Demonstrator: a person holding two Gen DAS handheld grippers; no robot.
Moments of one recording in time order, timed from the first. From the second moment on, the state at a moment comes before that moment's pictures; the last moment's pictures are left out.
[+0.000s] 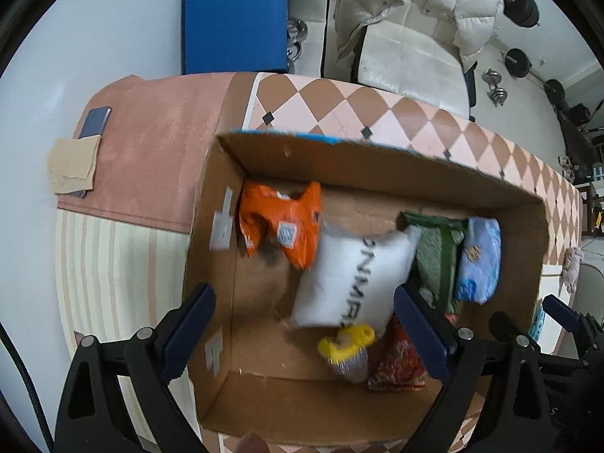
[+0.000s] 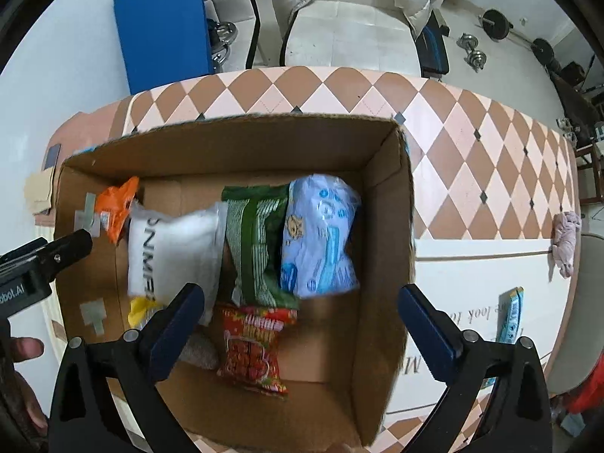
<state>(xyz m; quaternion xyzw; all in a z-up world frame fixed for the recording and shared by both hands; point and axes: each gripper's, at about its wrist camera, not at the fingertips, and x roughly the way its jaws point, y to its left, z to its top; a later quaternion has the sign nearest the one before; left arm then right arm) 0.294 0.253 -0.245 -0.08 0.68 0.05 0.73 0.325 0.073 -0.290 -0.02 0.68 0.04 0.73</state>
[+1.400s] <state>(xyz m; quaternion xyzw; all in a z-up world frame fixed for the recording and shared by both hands) 0.206 -0.087 -0.222 -0.03 0.68 -0.10 0.73 0.181 -0.287 -0.220 0.12 0.63 -0.05 0.76</state>
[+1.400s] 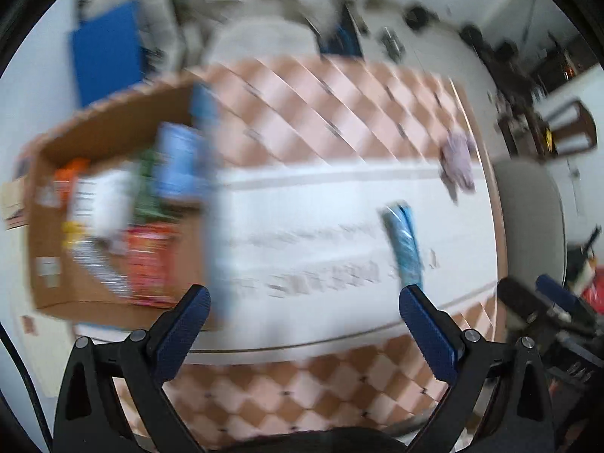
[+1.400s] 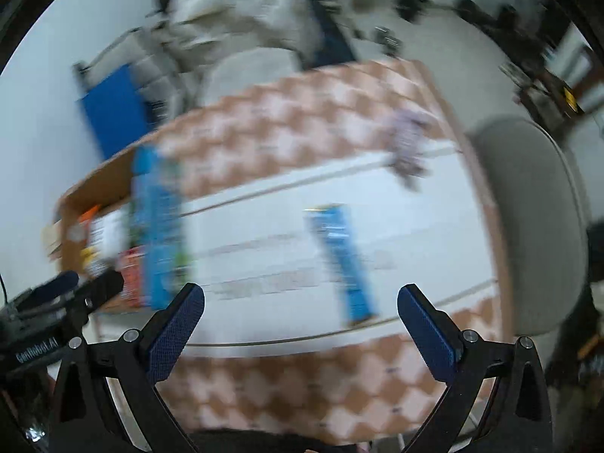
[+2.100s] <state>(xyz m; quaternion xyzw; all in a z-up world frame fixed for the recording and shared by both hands) 0.229 -0.246 -0.387 0.02 0.81 -0.10 0.58 0.239 -0.428 -0.325 0.13 0.69 -0.10 0.71</state>
